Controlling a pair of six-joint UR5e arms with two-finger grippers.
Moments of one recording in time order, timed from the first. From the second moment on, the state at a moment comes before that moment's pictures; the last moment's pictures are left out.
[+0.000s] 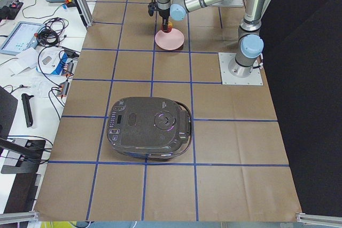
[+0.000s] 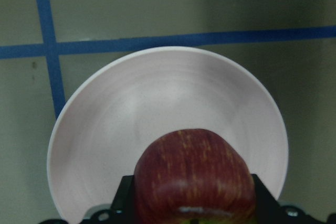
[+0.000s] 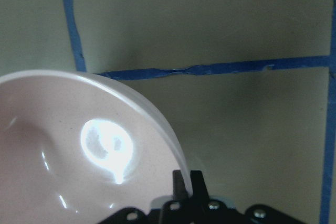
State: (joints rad) left arm -1.73 -1.74 -1.83 -1.22 1.46 -0.09; right arm 1.35 -1.42 1.96 -2.03 -1.49 -0.16
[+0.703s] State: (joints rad) left arm -1.78 -1.69 -1.66 -1.43 1.57 -0.11; right arm 1.56 -1.35 1.98 -2.08 -1.40 0.02
